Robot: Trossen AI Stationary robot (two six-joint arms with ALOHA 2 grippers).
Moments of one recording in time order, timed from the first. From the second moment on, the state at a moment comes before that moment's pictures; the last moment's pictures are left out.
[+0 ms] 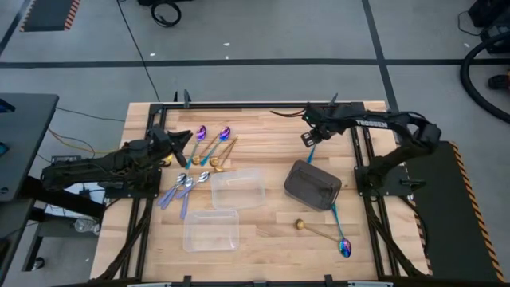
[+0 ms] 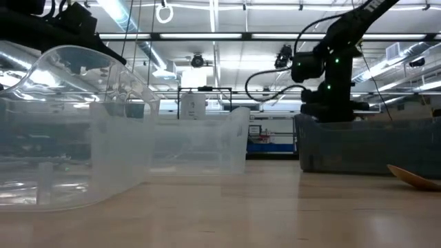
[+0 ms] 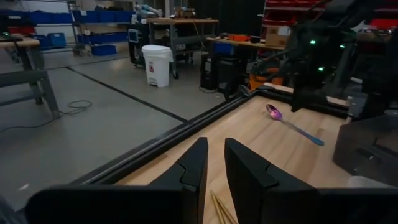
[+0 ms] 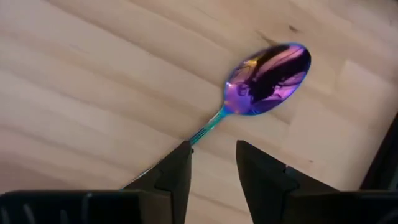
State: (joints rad) left arm 0.13 0.29 0.24 -0.03 -0.57 -0.09; right arm -0.61 1.46 0.88 -0.79 0.23 0.53
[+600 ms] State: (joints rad) left arm 0.13 0.29 0.24 0.01 -0.56 -0.09; right arm -0.69 1.66 0.90 -0.71 0.13 0.61
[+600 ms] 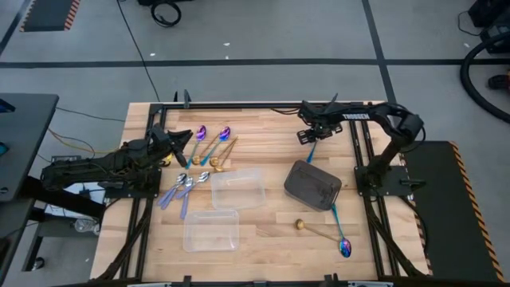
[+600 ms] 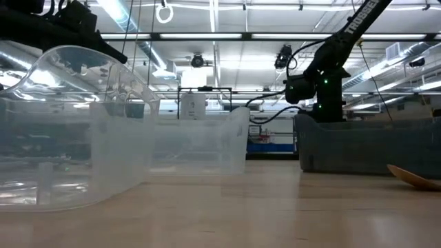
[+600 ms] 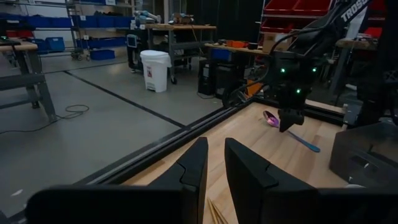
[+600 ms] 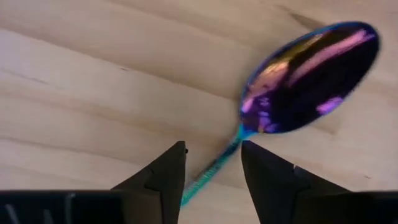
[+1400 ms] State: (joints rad) left arm 0.13 0.29 0.24 0.00 -0.56 -0.06; right arm -0.69 1.68 0.90 -0.71 0.04 0.55
